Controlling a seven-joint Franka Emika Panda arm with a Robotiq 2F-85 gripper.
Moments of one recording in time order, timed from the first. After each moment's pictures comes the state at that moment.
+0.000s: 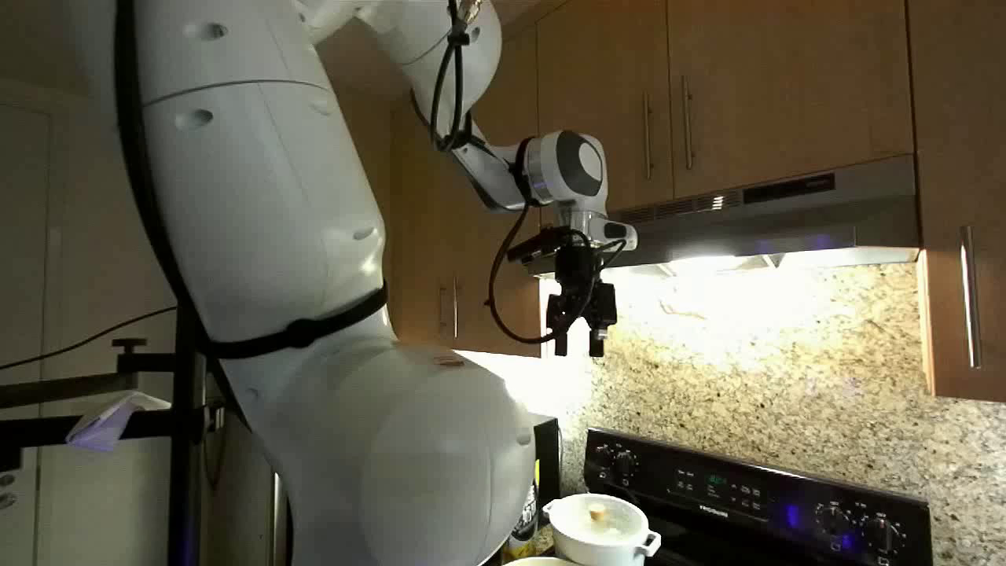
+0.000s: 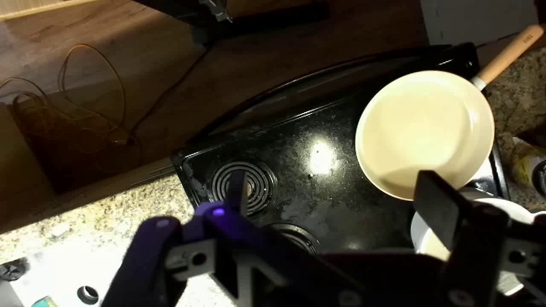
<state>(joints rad) 0.07 -0.40 0.32 -2.27 0.09 1.75 0.54</state>
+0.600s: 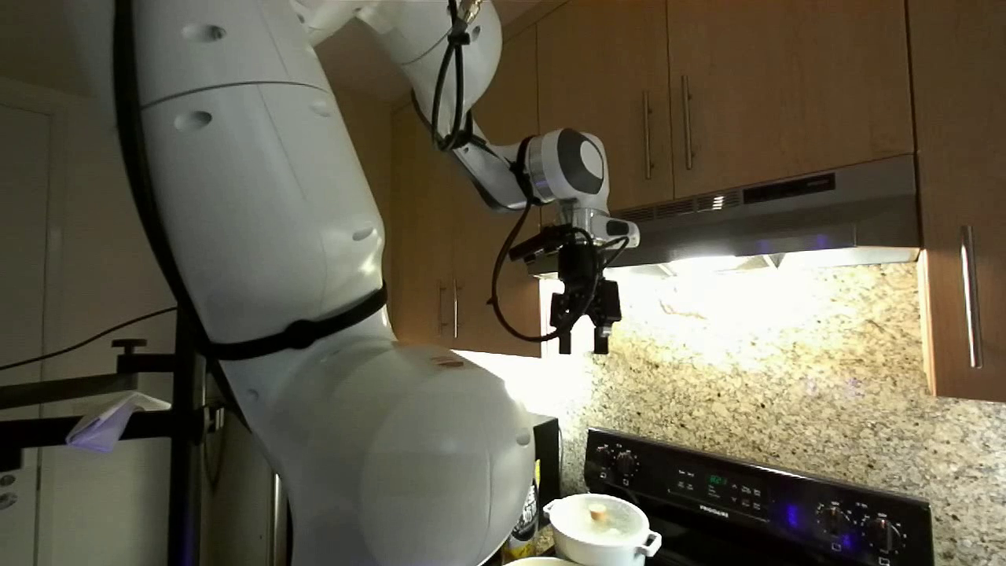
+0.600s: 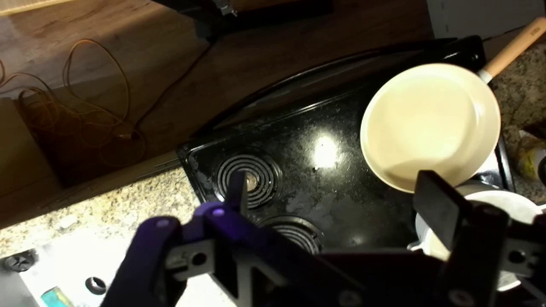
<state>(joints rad) 0.07 -0.40 0.31 -2.26 0.07 1.75 0.54</state>
